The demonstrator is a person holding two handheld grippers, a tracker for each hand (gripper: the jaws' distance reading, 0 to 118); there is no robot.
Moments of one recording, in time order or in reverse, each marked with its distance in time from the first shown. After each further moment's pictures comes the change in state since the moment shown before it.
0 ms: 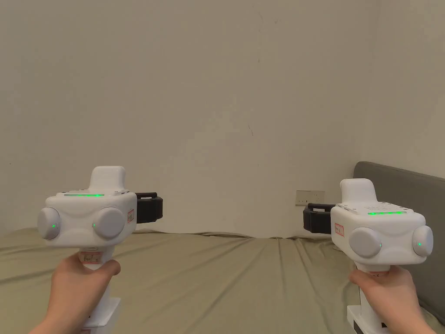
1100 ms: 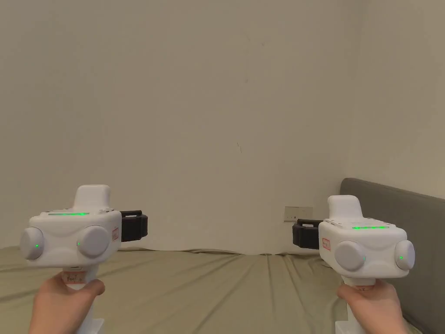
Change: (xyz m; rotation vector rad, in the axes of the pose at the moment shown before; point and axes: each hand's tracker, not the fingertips) left arm -0.001 0.002 0.001 -0.009 0.014 0.015; right arm 0.008 0.004 0.000 -0.015 -0.017 -0.018
